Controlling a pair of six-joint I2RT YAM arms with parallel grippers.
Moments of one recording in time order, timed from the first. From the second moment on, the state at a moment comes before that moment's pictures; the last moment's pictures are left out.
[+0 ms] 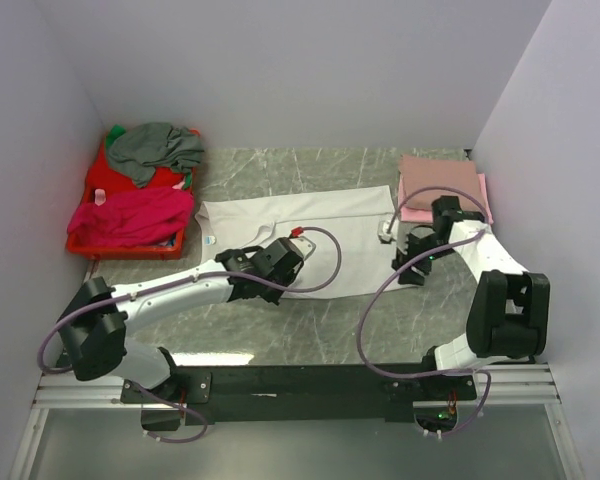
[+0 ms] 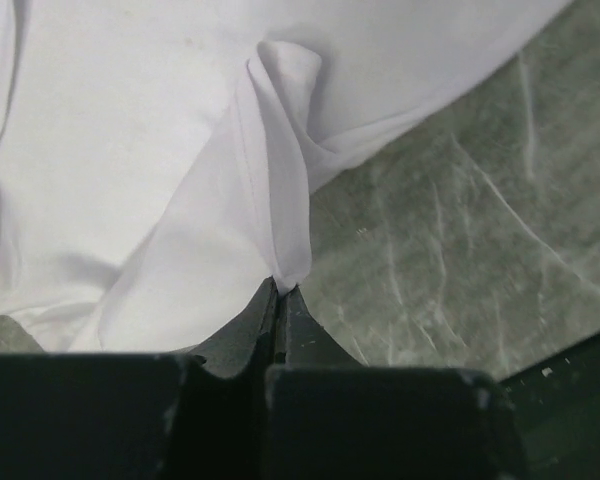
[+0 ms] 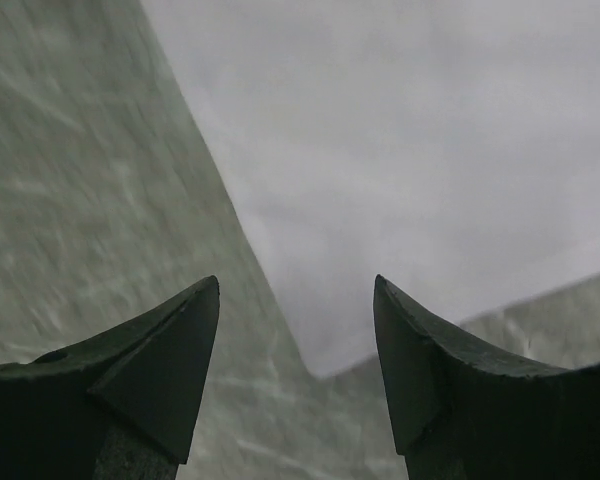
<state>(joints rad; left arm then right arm) -0.98 1.46 1.03 -0.61 -0.27 -0.24 -0.01 1.48 1.01 -0.93 -0.61 -1.29</state>
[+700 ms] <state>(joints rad) -0.98 1.34 0.96 -0.70 -0.11 -0.13 -0.10 1.55 0.91 -0.89 -0.41 -1.53</state>
